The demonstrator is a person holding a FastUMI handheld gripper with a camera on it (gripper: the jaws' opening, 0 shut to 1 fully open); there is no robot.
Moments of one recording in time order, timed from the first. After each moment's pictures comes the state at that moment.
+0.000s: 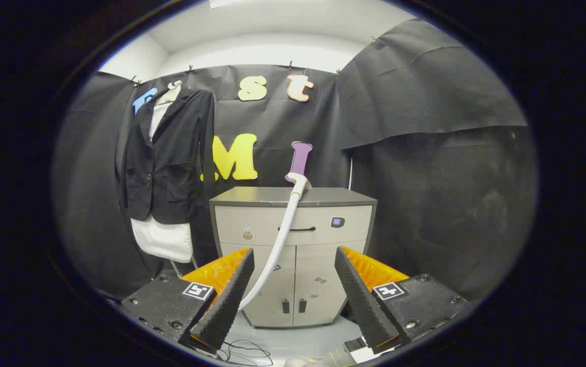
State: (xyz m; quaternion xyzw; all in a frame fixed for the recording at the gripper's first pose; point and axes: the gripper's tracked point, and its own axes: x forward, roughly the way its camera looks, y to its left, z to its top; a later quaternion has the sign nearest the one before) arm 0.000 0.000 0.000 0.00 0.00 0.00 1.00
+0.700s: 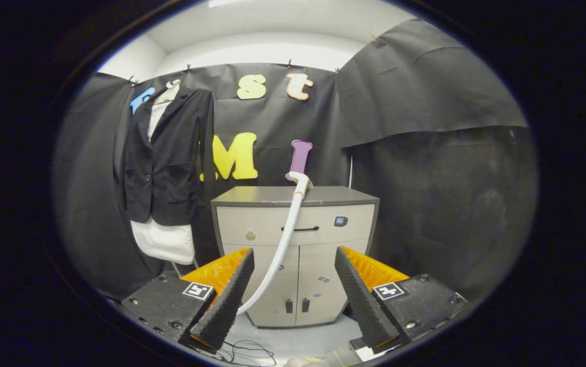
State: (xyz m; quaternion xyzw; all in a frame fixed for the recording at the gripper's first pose) arm 0.004 0.010 0.005 0.01 0.01 -0.01 1.00
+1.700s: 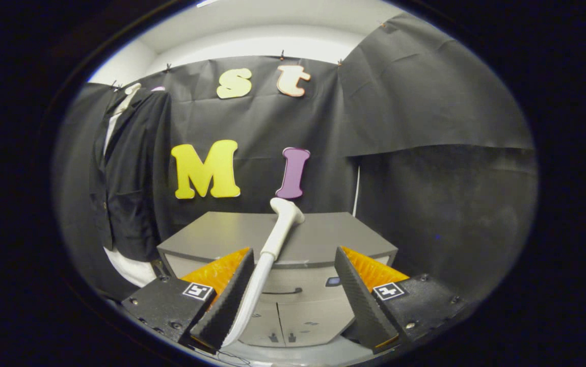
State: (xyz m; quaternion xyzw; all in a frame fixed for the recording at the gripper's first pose) arm 0.231 -0.047 0.120 0.01 0.02 0.02 1.00
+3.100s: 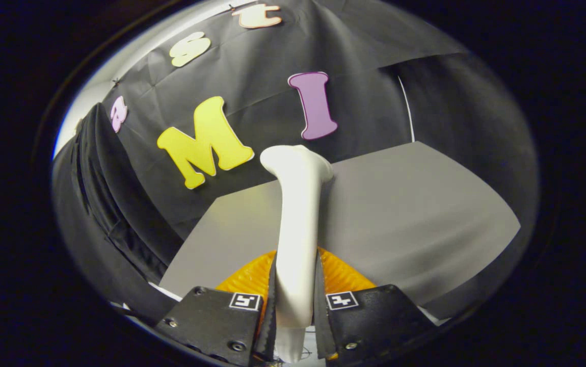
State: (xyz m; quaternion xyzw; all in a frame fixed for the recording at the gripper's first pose) arm 0.404 0.004 0.084 0.13 0.21 0.14 0.96
